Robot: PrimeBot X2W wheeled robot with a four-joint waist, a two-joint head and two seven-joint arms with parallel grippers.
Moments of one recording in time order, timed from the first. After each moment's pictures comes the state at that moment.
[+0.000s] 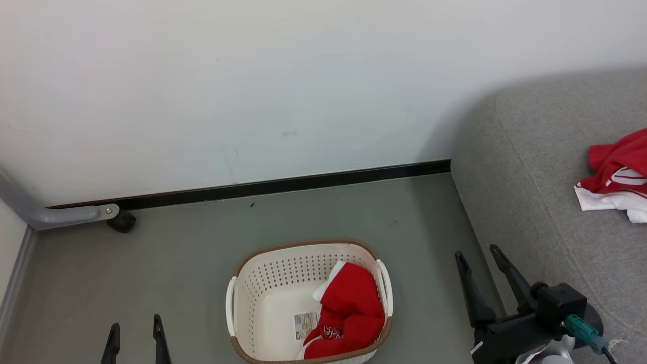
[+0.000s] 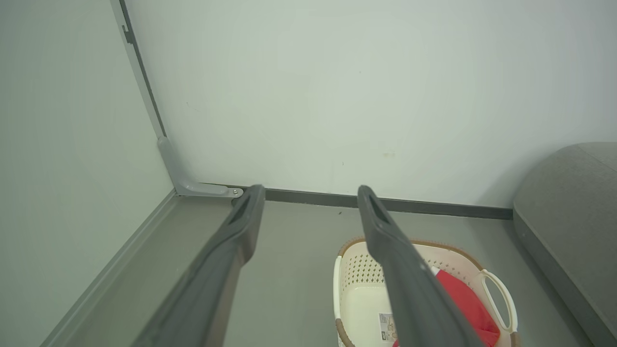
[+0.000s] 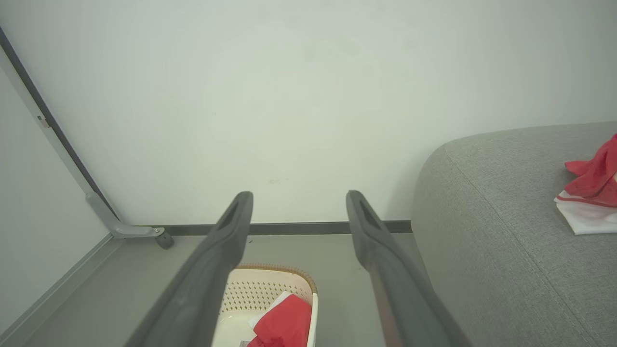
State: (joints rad) left arm 0.15 0.13 -0.04 0.17 -0.31 0.12 -0.25; right arm -0.11 -0.09 0.25 0.32 0.25 0.07 -0.26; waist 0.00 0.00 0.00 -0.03
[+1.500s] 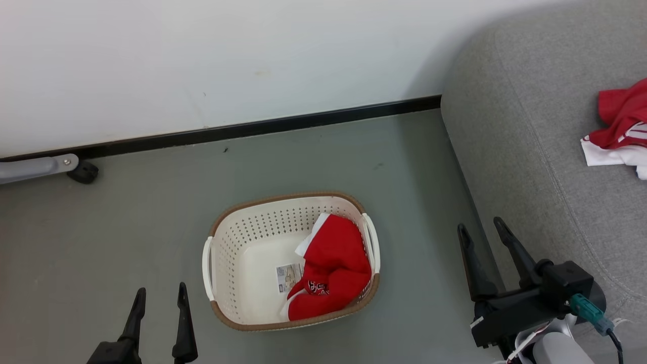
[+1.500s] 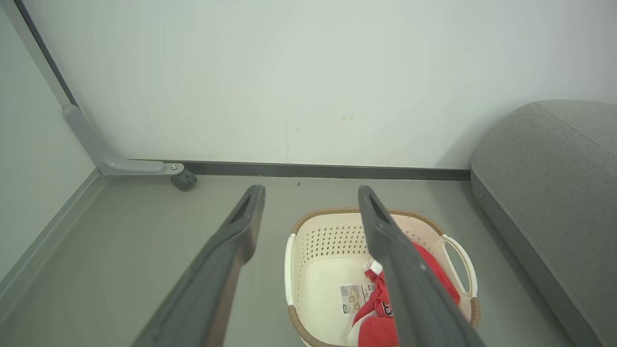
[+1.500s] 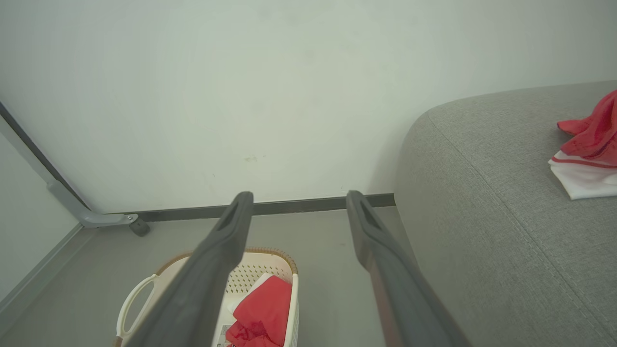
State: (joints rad) left arm 0.06 0.11 -0.08 0.20 -0.31 0.05 -0.25; right arm -0.16 -0.09 0.24 0.28 0.25 0.06 -0.26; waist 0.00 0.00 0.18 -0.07
